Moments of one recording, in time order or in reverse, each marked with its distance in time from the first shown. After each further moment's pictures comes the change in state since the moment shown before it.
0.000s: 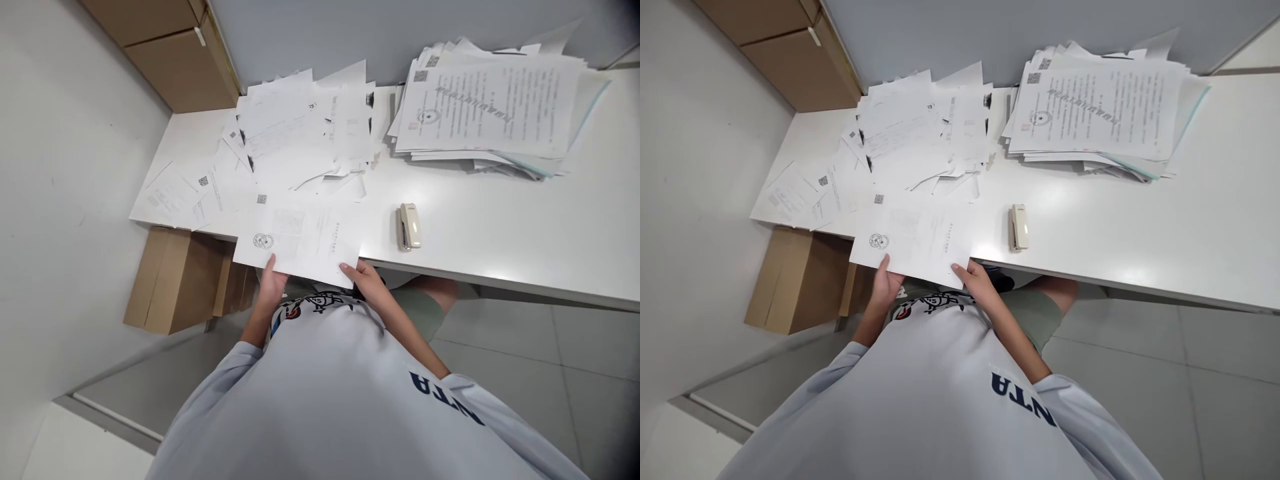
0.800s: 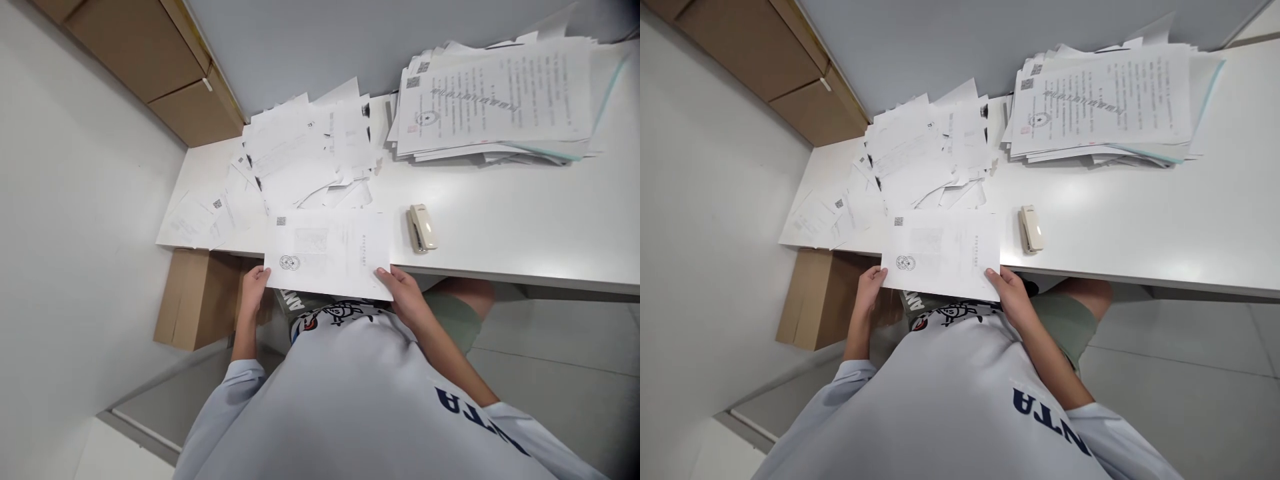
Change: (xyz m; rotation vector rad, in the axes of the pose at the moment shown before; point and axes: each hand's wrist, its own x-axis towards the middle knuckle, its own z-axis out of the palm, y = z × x) left_hand 0.020 0.076 -0.052 0.833 0.086 0.187; right_hand -0.019 -0.003 -0.010 0.286 0.232 0.001
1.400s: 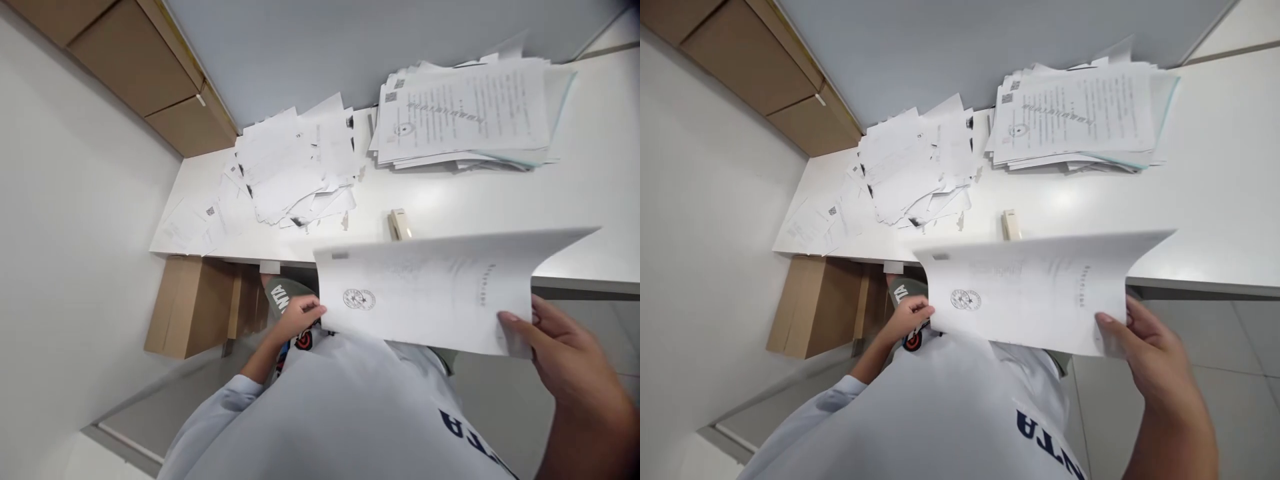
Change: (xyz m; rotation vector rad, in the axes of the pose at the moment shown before) left_hand -0.082 0.023 0.081 0.187 -0.670 0.134; right_hand -0.075 -0.048 -0.160 -0.228 0.422 -0.094
